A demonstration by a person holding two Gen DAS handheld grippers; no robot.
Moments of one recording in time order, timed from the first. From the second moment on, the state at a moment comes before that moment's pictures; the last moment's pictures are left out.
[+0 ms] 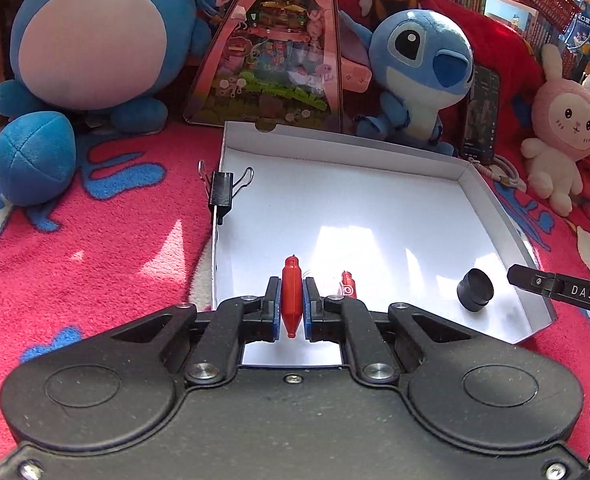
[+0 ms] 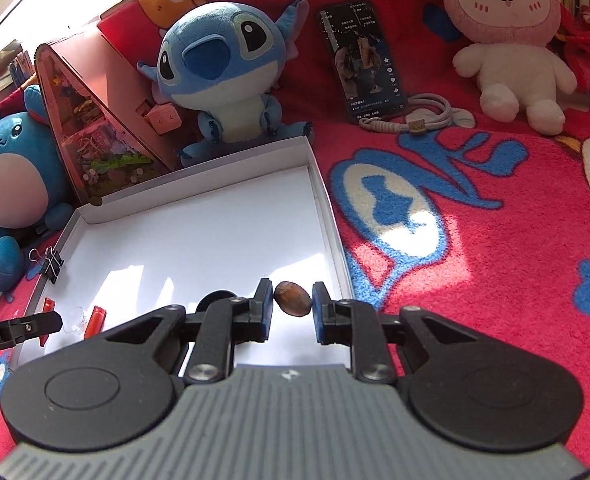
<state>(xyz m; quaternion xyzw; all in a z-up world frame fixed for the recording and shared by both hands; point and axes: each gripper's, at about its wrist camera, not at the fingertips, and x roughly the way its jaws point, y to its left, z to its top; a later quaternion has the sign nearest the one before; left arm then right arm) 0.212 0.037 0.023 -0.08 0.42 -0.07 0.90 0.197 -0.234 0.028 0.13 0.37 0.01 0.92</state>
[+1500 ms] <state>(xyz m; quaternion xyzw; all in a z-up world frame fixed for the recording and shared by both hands) 0.167 0.027 0.048 -0.05 0.37 -0.10 0.92 0.177 -0.230 0.037 0.11 0.34 0.01 0.93</state>
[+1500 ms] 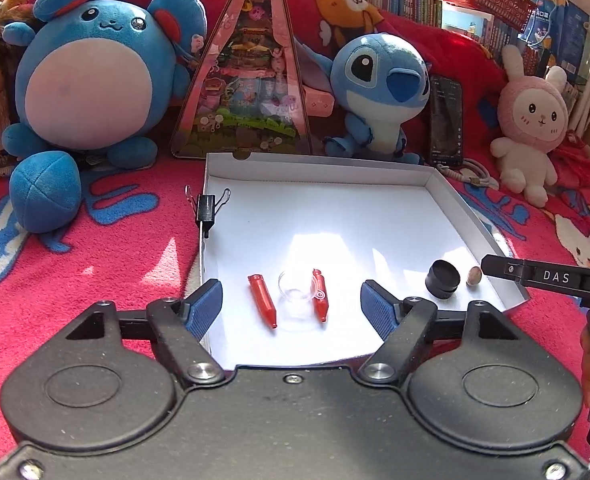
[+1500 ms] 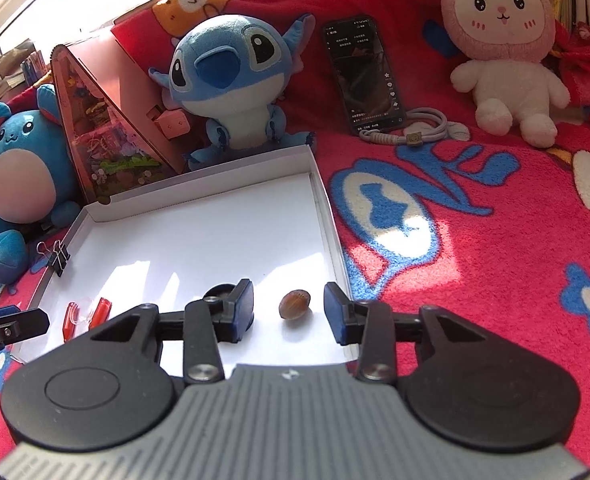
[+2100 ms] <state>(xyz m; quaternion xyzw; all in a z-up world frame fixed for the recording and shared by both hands) 0.106 0.009 0.061 -0.01 0.33 -0.14 0.93 0.118 -0.202 0.053 0.01 0.28 0.06 0.96</state>
